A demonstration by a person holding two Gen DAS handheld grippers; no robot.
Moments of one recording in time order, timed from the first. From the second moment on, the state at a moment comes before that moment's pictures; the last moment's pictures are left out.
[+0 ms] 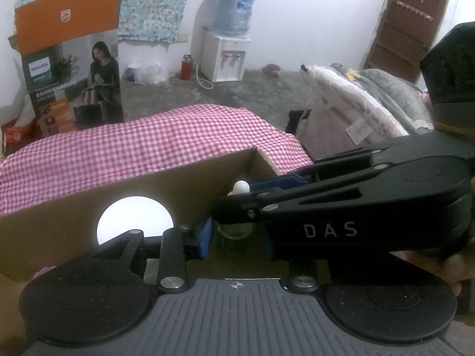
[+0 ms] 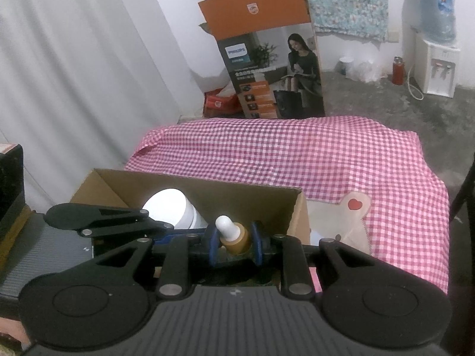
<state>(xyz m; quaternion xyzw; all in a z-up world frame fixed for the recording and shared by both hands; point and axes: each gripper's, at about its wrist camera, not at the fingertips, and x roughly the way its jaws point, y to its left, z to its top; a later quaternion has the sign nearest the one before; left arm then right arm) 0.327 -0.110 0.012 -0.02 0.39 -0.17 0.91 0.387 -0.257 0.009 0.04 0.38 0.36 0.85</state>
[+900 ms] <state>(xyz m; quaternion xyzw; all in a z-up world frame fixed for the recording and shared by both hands) 0.223 -0.087 0.095 0.00 0.30 -0.16 0.94 0.307 -0.286 0.078 0.06 0.29 0.36 0.89</state>
